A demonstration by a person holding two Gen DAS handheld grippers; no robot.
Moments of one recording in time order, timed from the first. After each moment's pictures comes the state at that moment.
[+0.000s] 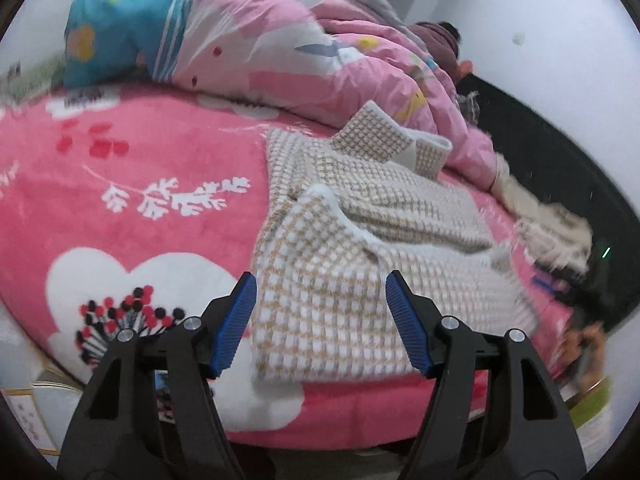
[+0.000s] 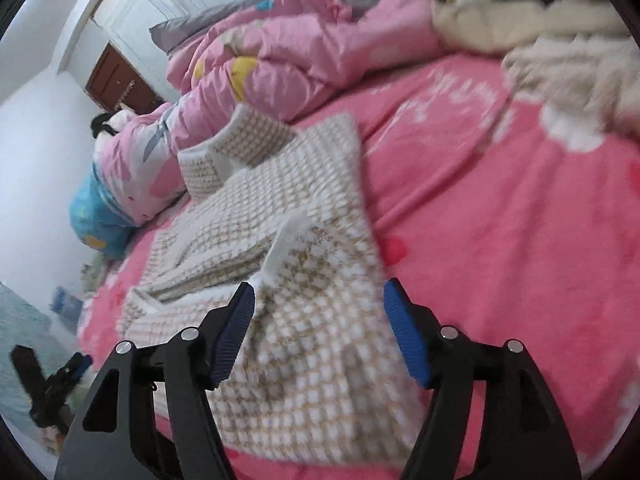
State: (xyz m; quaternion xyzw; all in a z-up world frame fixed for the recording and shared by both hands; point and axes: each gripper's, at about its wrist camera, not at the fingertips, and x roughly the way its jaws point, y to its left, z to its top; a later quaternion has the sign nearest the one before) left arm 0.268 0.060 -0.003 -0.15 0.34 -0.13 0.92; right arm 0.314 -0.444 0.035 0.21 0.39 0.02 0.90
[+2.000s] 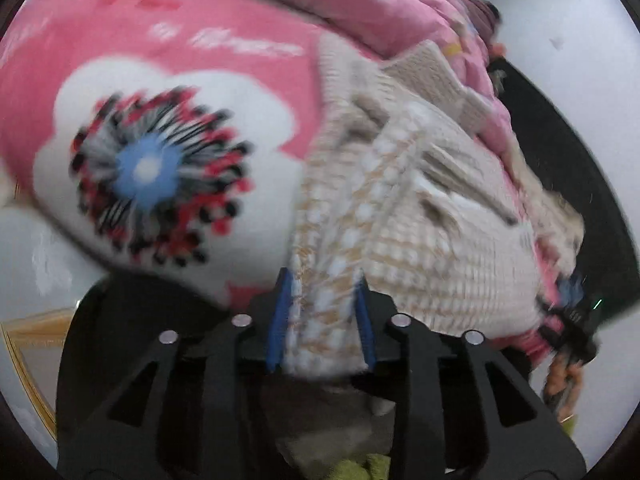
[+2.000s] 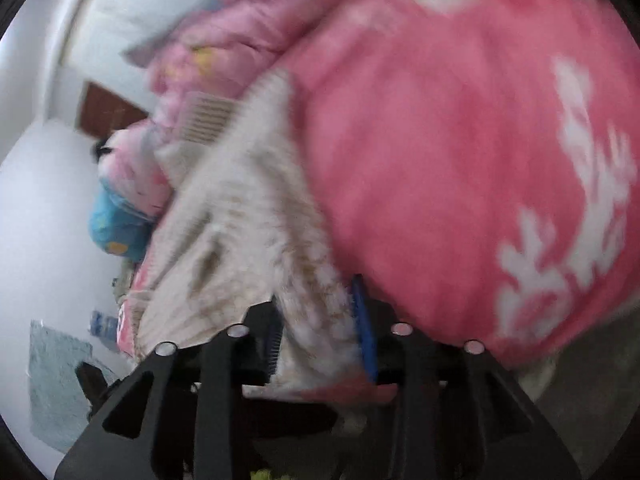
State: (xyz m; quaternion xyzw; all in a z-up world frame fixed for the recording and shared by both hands) left arm 0.213 0.096 -0.093 -0.28 0.44 -0.14 0.84; right arm 0.198 -0.503 -0.038 0.37 0.43 0.05 0.82
